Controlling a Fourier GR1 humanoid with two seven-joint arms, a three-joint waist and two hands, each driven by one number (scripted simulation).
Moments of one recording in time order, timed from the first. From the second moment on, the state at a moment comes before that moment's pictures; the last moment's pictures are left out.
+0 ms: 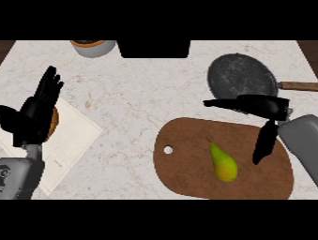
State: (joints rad) left arm -0.24 0.29 -0.01 -1.44 0.12 0.16 0.05; right arm -0.58 -0.52 0.36 -1.15 0.31 0.78 -0.31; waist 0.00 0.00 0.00
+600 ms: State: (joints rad) left arm -0.24 0.26 0.01 -1.42 0.09 0.14 0.04; right arm -0.57 -0.49 0.45 -1.17 0.52 0.74 -0.33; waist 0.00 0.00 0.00
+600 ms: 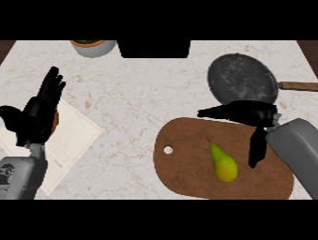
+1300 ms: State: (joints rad) left arm -0.24 0.25 0.06 -1.46 0.07 0.10 0.08; right arm -0.54 -0.39 0.47 -1.12 0.70 0.72 -0.34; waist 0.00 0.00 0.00
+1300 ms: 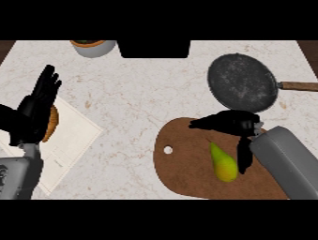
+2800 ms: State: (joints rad) left arm -0.20 0.22 0.09 -1.47 0.04 0.09 0.07; right arm -0.37 -0.16 0.52 -1.27 0.96 0.45 0.00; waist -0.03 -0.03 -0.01
